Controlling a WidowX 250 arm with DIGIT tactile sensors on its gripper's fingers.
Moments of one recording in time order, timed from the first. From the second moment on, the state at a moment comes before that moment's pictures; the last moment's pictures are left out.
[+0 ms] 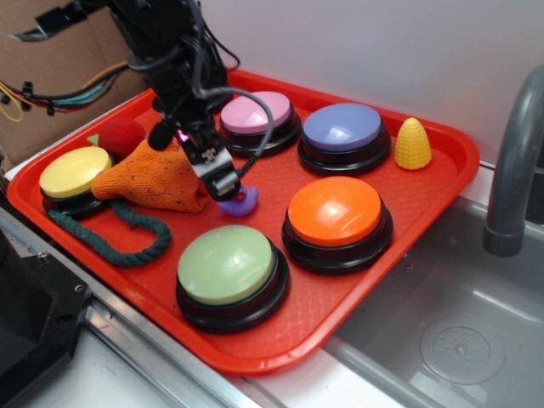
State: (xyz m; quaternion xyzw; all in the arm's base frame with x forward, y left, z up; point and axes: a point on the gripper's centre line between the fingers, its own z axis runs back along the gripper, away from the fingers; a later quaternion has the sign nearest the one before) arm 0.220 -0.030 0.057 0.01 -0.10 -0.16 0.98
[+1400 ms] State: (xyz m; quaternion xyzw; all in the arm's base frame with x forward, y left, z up) arm 0.233 -0.031 0.022 0.00 -0.11 -0.16 0.98
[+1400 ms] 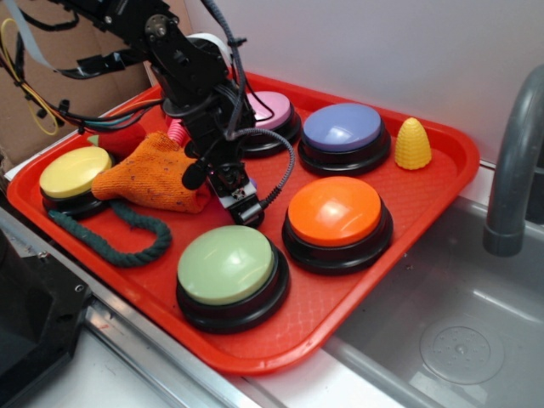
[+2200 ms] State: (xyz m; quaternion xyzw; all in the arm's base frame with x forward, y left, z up) arm 0.227 0.001 0.134 0.00 -0.09 0.01 1.00
